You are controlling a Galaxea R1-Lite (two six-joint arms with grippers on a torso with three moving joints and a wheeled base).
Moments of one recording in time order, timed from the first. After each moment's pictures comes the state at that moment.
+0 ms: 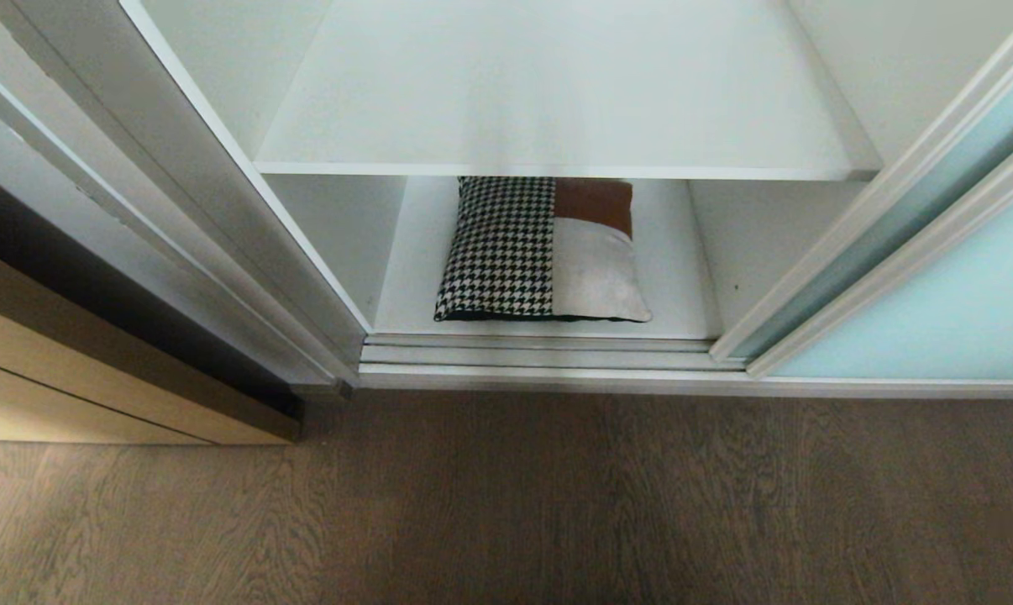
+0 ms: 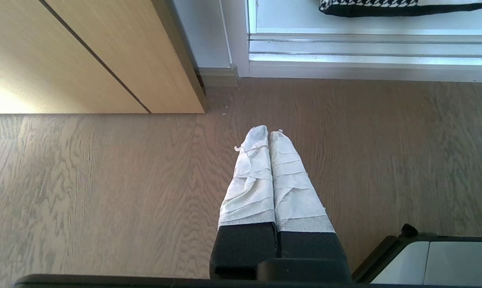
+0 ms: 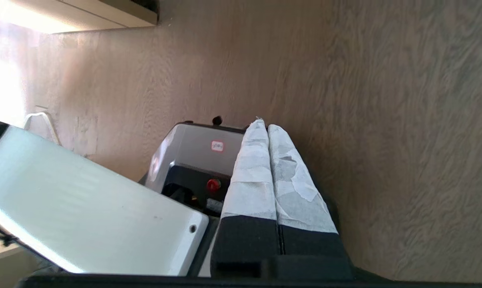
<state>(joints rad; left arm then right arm) 0.02 0.00 -0.01 0.01 -0.01 0.04 0.13 0.27 -0.39 0.41 0.35 0.29</state>
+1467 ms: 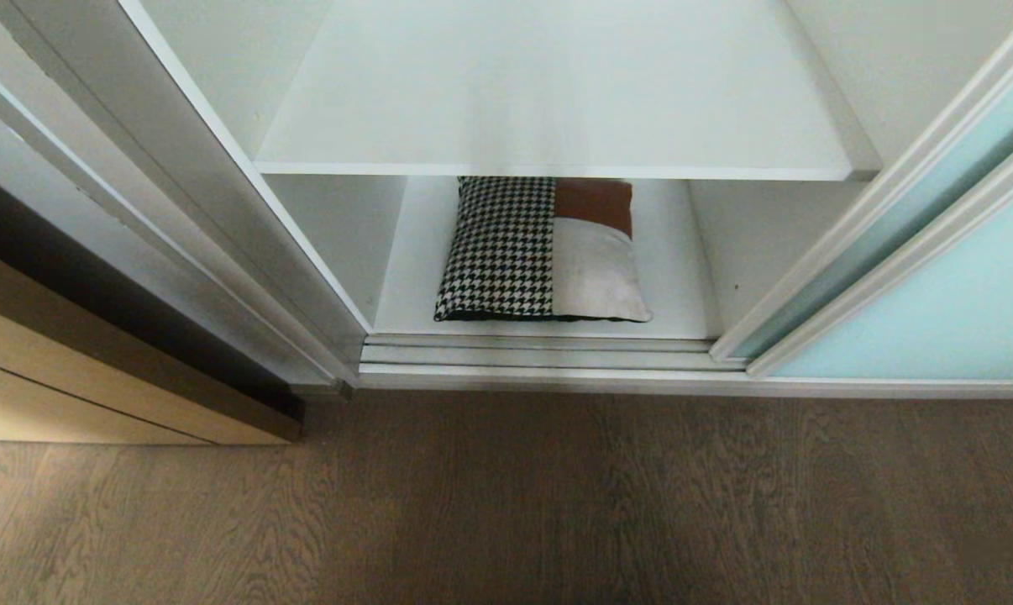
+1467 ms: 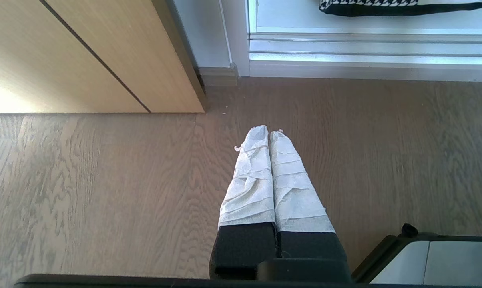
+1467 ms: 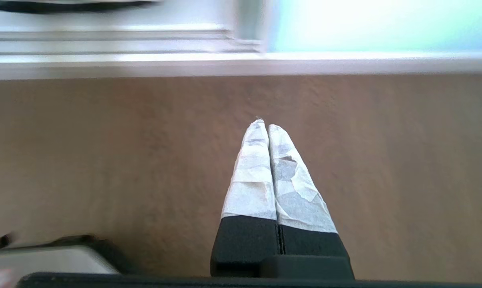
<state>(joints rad) 0.02 0.00 -0.01 0.02 -0.01 0.04 0.02 0.12 0.00 -0.10 -0.09 0.05</state>
